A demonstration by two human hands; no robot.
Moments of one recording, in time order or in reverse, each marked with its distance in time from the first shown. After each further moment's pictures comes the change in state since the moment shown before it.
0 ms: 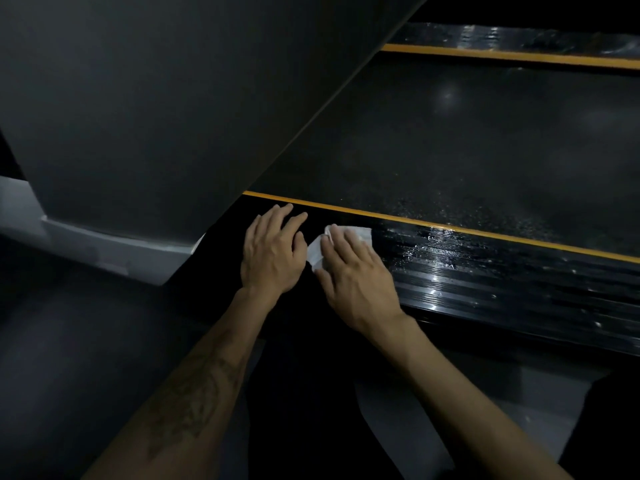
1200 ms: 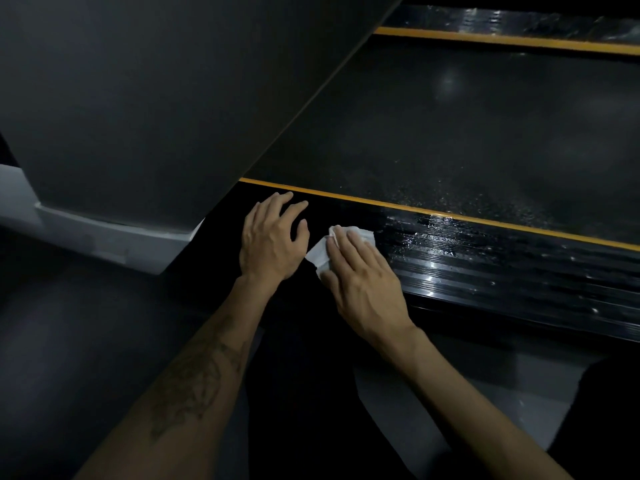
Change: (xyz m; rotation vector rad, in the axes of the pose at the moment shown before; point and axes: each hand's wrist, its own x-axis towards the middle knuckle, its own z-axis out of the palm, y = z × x) left_hand 0.000 -0.005 0.006 -0.011 0.038 0.021; right_hand -0.029 0.005 0.013 0.020 0.096 -0.058
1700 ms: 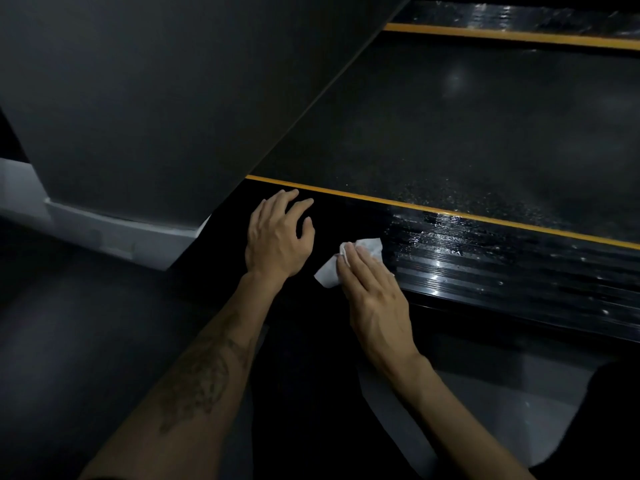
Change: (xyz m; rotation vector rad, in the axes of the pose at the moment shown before) left_hand 0.000 -0.001 0.000 0.002 0.004 -0.005; right_hand -0.028 -0.004 0.020 0.129 0.287 -0.016
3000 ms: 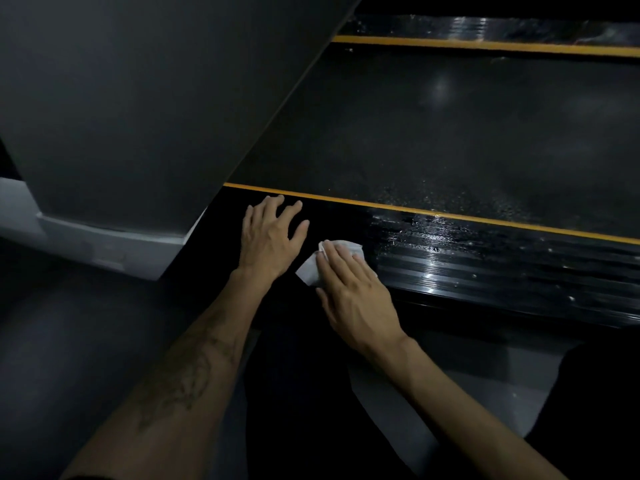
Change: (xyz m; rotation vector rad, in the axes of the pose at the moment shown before) left_hand 0.007 0.014 -0.006 0.076 -0.142 0.001; right_hand 0.008 0.002 -0.016 -0.088 -0.254 -0.016
